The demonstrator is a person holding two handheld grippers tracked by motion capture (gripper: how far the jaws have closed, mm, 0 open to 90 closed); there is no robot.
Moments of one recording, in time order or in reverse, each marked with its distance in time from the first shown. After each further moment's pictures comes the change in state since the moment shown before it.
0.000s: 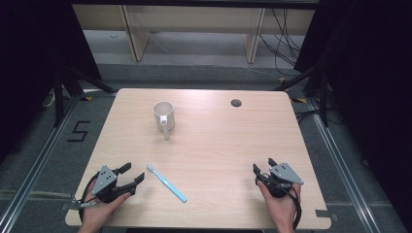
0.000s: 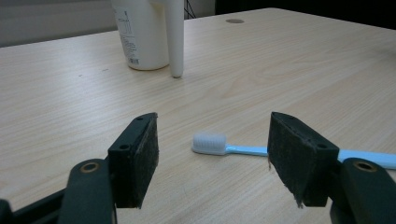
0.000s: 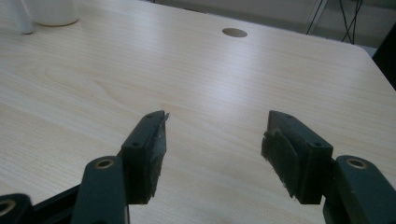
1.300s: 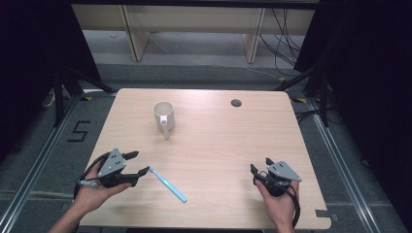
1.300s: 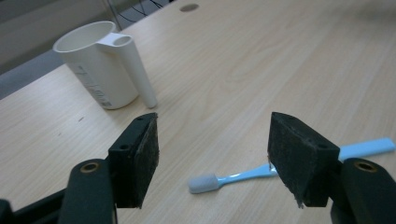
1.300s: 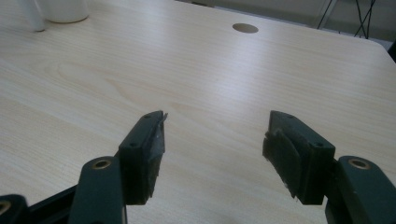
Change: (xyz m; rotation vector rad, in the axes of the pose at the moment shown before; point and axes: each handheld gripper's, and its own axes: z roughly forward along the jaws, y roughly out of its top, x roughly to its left) left arm -0.001 0.072 0.012 0.186 -0.169 0.287; right arm 0.003 0.006 0.002 0.028 0.035 0.000
